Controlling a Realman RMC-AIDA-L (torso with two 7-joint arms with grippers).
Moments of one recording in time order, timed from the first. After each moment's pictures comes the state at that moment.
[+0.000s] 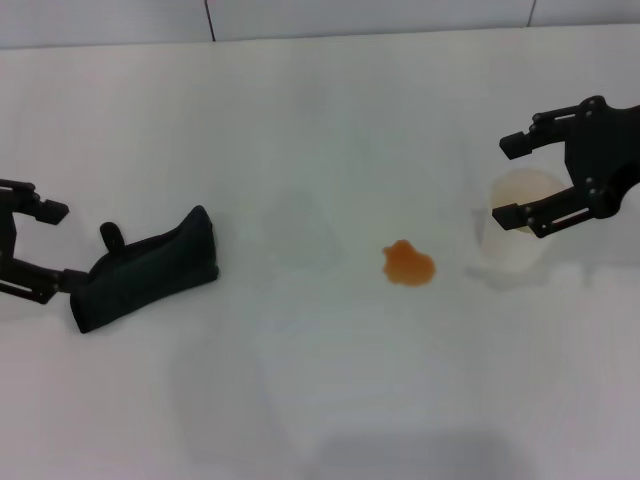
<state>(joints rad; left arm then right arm) -0.50 -1.94 0.82 1.27 2.35 1.87 -1.68 0.55 2.01 -0.93 -1.32 -2.10 -1.77 1.75</state>
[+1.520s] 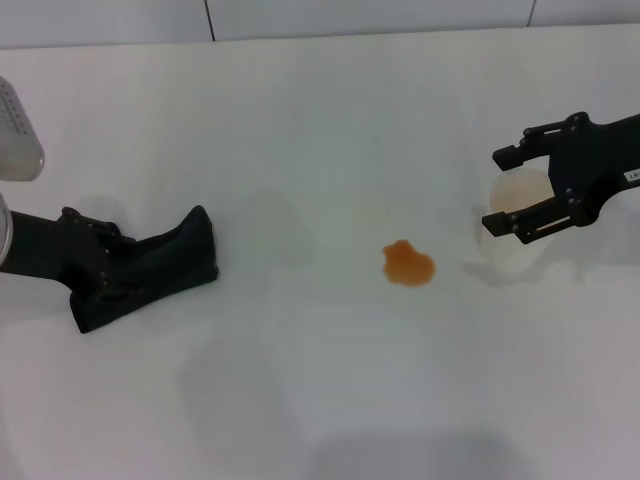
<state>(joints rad) -0.51 -2.08 0.94 1.02 2.51 1.41 -1.65 0.55 2.01 -0.99 -1.23 -2.14 -1.66 1.74</state>
